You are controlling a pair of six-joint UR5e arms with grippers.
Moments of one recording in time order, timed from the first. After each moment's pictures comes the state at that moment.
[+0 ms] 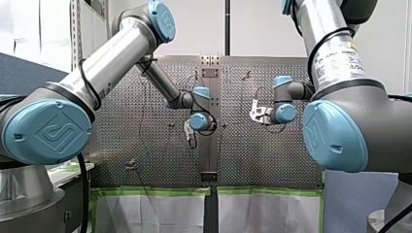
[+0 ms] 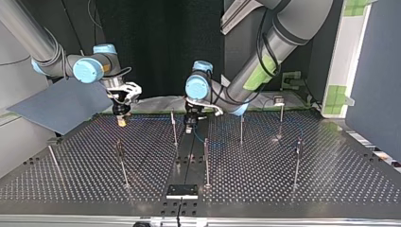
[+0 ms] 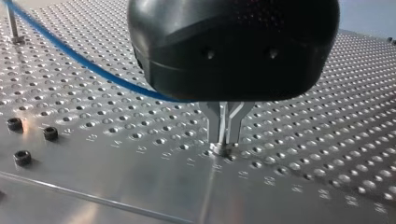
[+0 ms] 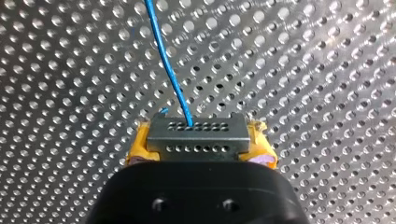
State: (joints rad) left arm -0.49 -2.32 -1.38 -2.64 -1.79 -1.79; right arm 1.86 -1.04 1.68 -0.54 1.42 1.72
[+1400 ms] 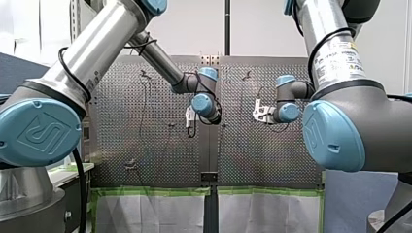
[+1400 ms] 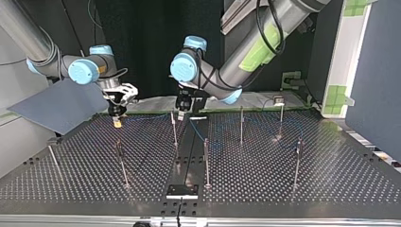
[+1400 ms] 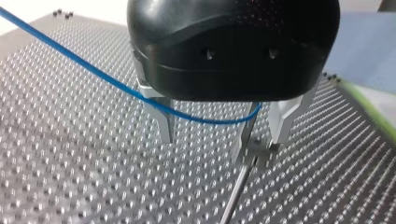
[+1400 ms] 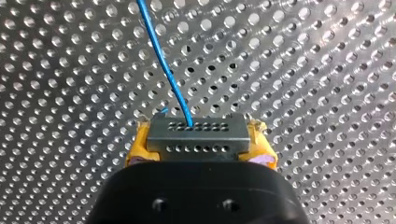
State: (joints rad) left arm -0.59 -2.14 -1.50 -2.85 -1.89 -1.68; right arm 1.84 -1.05 1.68 -0.53 1.41 1.70
